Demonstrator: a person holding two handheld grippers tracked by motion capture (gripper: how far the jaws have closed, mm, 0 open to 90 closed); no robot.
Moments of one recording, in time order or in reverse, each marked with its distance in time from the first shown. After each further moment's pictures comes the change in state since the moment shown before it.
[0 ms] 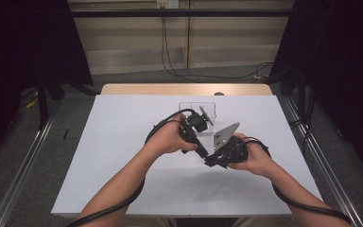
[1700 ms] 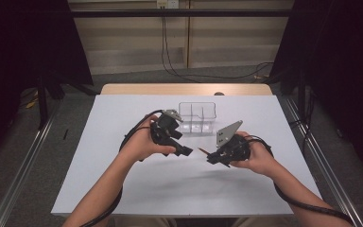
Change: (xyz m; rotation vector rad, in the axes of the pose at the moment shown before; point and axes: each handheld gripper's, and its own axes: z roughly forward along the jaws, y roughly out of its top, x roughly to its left) left arm 0.021 -0.070 -0.024 -0.309 0.161 -0.038; right arm -0.004 -0.004 -0.006 0.010 -0.032 0.038
